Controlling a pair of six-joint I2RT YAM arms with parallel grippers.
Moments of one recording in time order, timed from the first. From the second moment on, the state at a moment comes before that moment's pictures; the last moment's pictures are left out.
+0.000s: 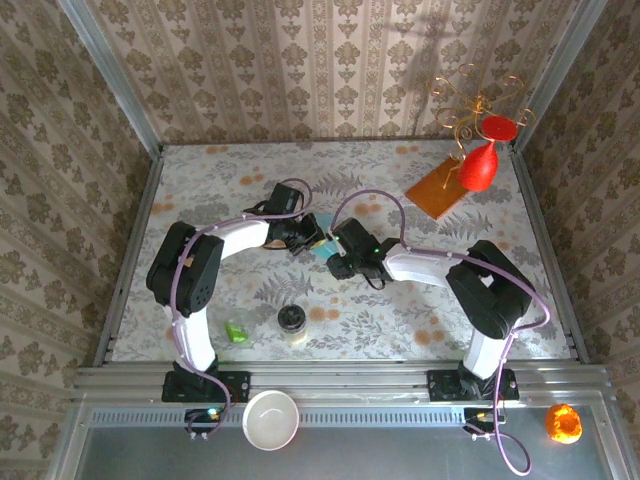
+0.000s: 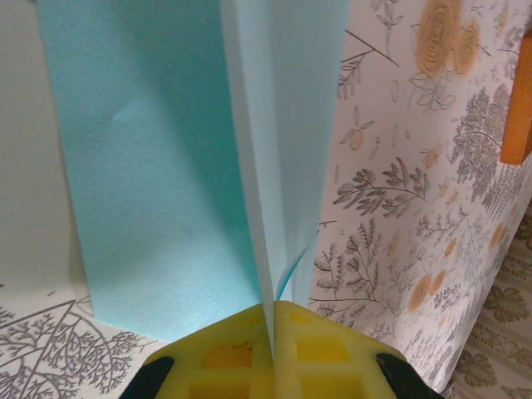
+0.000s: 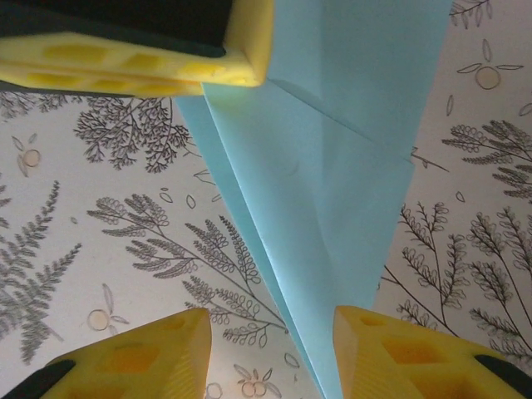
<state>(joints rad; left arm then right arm) -0.53 1.89 1.15 -0.23 0.46 -0.98 0.72 1.77 1.00 -0.18 0.08 0.18</state>
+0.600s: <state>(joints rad) -0.54 1.89 1.16 -0.27 0.45 -1.06 0.72 1.83 0.94 0.02 0.11 0.10</state>
